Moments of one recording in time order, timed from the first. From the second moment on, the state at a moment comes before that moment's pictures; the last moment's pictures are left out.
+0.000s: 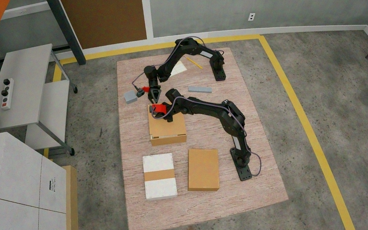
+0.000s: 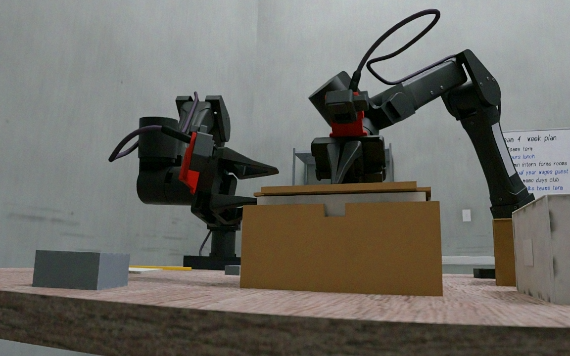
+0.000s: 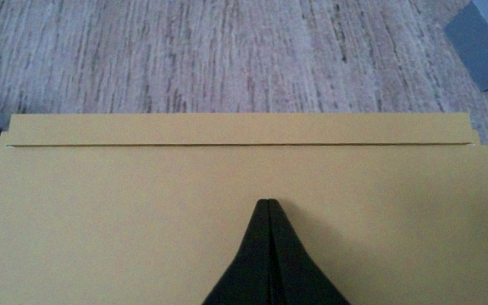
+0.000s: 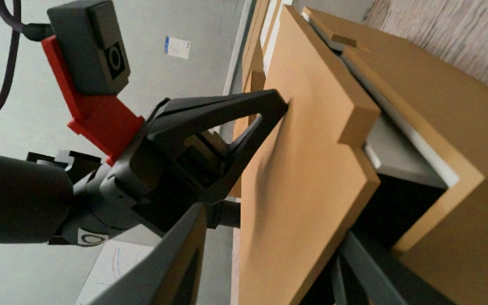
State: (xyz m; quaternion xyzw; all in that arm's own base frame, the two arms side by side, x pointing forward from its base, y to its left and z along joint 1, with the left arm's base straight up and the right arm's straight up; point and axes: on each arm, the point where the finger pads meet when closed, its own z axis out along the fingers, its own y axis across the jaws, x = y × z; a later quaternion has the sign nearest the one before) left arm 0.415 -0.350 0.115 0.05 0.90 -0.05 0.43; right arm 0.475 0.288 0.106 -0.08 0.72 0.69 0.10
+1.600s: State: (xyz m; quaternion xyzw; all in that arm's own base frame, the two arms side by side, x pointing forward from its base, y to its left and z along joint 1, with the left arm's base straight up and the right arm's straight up) left arm 0.410 -0.344 0.107 0.06 0.91 -0.04 0.42; right arm 0.474 0.222 0.106 -0.08 0.72 0.69 0.10
